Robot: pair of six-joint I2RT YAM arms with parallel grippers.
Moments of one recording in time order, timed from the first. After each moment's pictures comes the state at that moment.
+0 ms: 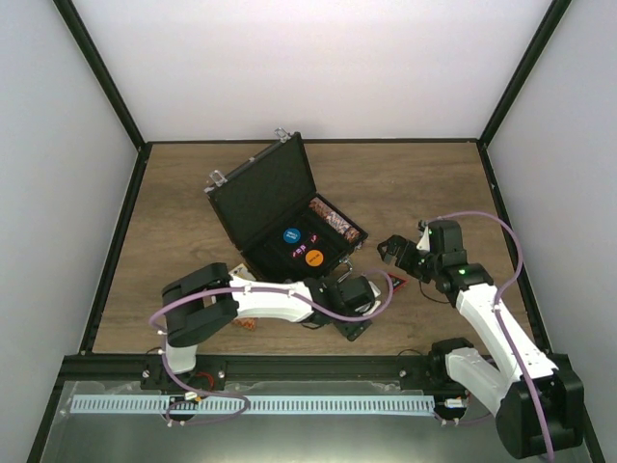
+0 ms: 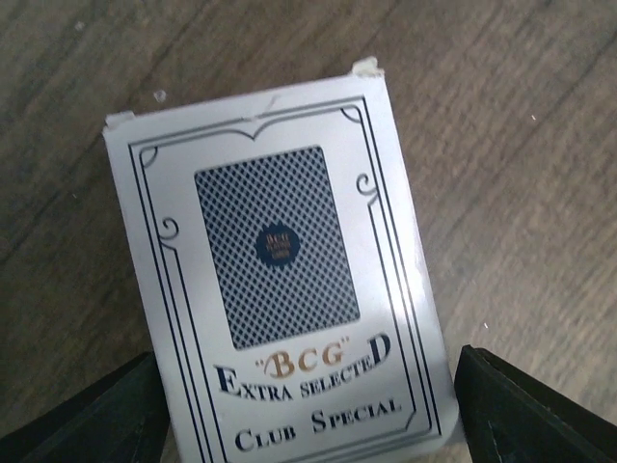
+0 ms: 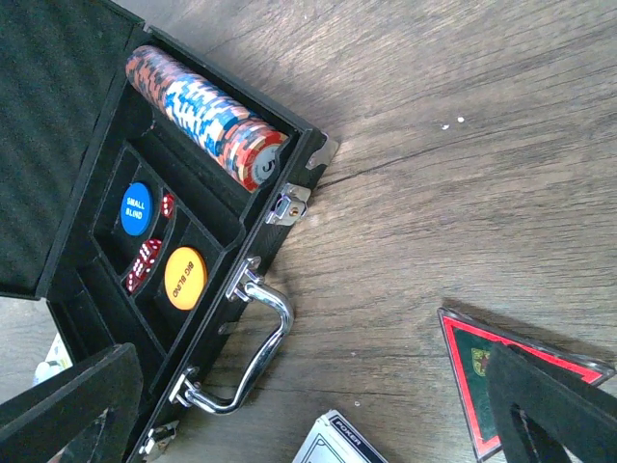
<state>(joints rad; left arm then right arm) -1.26 1.89 1.13 -0.32 -0.05 -0.33 0.18 0.92 0.58 -0.47 -0.31 0.62</state>
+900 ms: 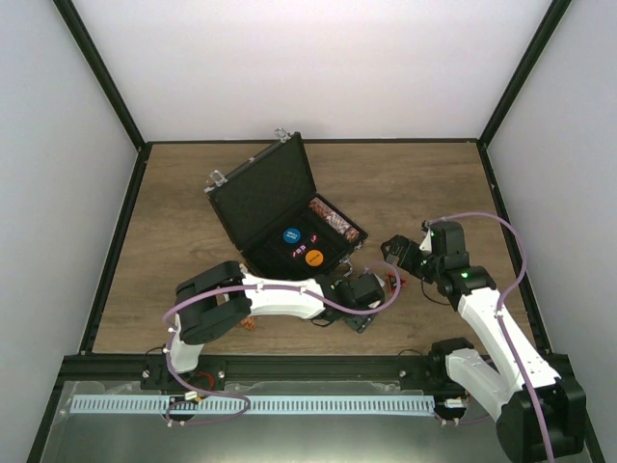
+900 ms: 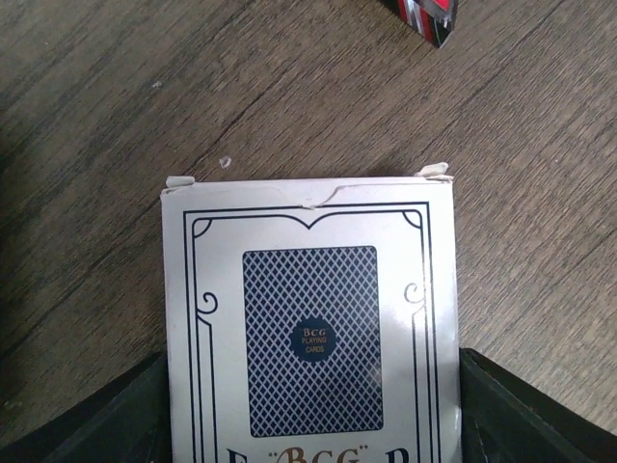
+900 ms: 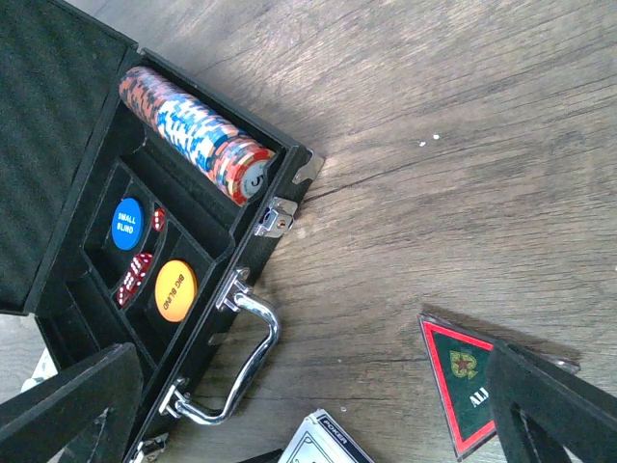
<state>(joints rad) -1.26 1.98 1.26 -0.38 -0.16 -0.43 0.18 0.88 0.58 -0.49 -0.26 0.62</state>
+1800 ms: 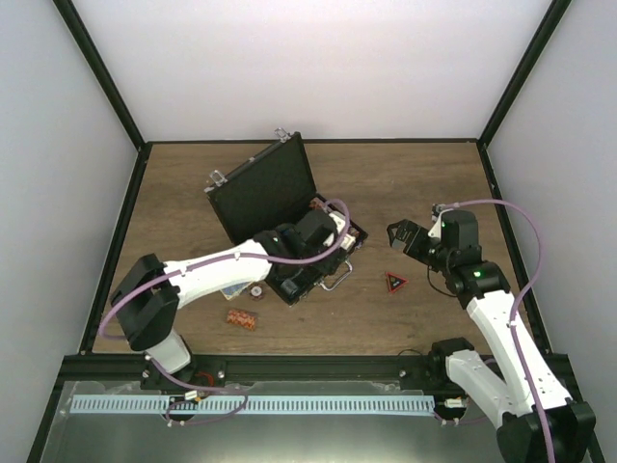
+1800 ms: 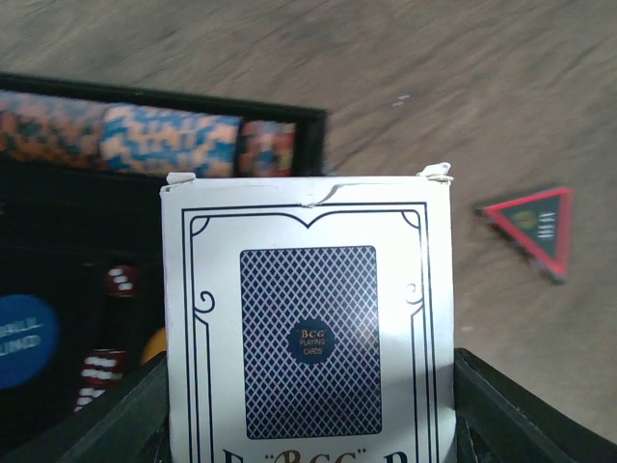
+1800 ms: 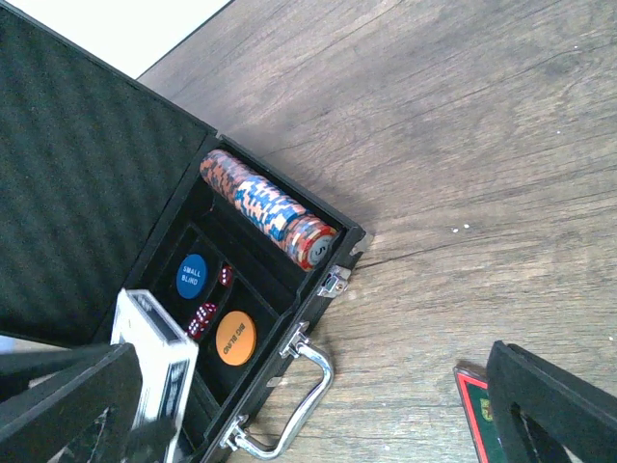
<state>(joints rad) -1.00 1.64 1.18 -0.35 -0.12 -0.28 0.18 0.82 0.73 -0.55 -0.22 0.62</state>
